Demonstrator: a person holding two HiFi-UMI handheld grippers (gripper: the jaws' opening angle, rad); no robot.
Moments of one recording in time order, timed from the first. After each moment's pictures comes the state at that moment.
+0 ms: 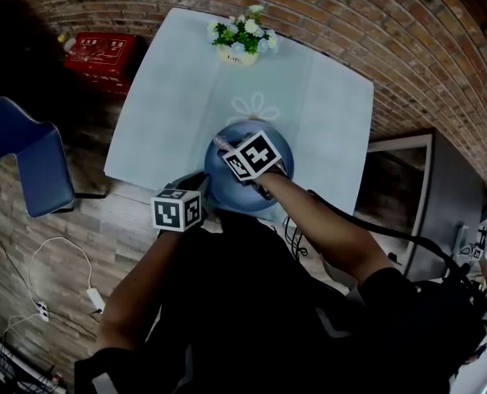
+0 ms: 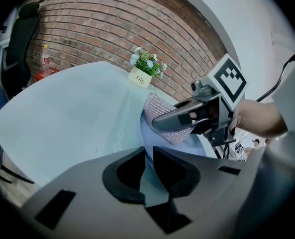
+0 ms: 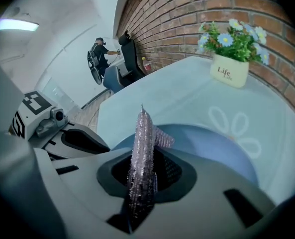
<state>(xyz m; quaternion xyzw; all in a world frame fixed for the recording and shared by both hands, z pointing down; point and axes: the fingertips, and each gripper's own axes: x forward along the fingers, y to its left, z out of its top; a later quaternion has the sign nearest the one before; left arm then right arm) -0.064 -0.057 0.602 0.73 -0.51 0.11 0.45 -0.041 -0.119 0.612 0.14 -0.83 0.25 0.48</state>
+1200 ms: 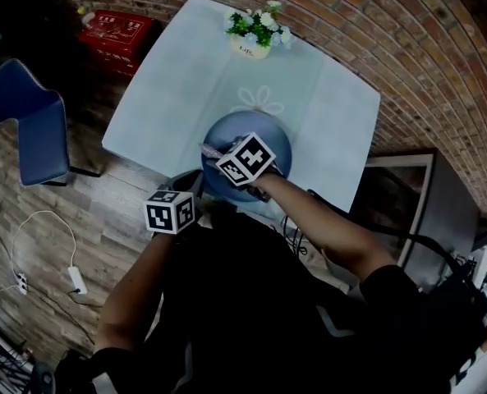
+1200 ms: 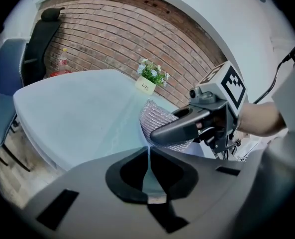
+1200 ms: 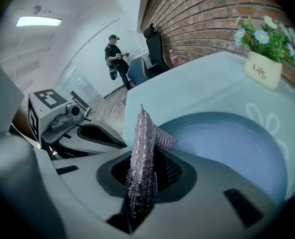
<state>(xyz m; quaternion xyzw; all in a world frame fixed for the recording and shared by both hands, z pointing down) -0.057 -0.023 0.599 0.70 -0.57 0.05 0.43 -0.048 -0.052 0.611 0.00 -0.84 0.23 0.49</state>
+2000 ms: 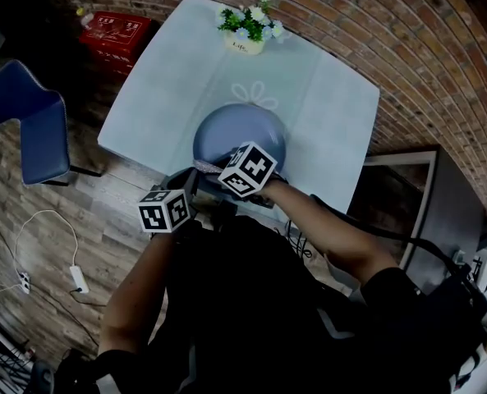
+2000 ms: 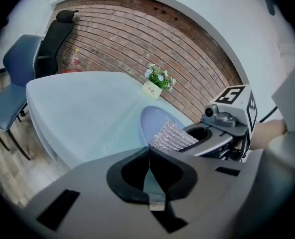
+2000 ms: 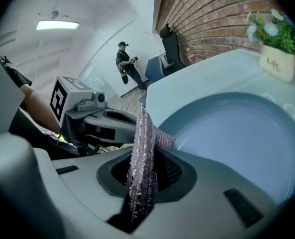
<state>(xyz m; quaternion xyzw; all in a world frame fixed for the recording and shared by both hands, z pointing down) -0.057 -0.017 0.598 0.66 -0.60 0.01 0.44 -0.025 -0.004 0.606 -0.10 -0.85 0.23 0.46</state>
